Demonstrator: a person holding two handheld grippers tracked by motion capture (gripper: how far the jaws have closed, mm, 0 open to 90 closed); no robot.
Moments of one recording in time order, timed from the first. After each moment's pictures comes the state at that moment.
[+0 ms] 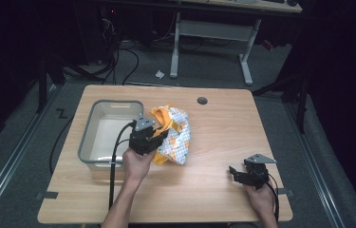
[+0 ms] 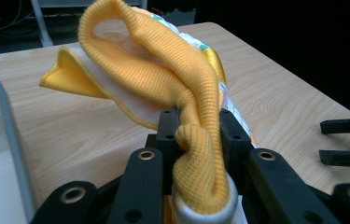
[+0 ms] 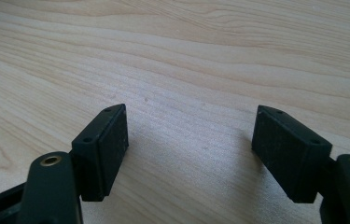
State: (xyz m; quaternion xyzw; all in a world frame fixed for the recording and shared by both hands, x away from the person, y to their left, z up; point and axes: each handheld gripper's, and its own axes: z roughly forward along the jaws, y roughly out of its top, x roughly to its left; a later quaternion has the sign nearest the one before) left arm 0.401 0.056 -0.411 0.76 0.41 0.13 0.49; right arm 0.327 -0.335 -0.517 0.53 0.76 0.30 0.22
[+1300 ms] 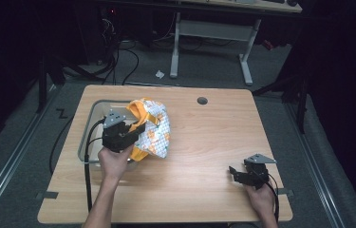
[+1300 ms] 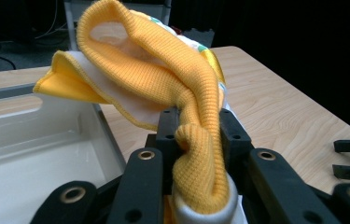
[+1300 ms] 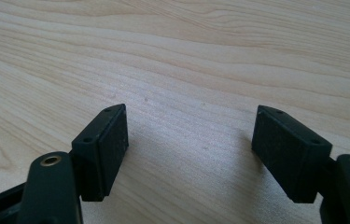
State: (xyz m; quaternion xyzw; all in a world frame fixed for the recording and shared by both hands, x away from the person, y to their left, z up) left arm 0.397 0.120 -0.389 0.73 0.44 0.15 0.50; right arm 0.327 -0.335 -0.517 0.53 0.76 0.30 0.22
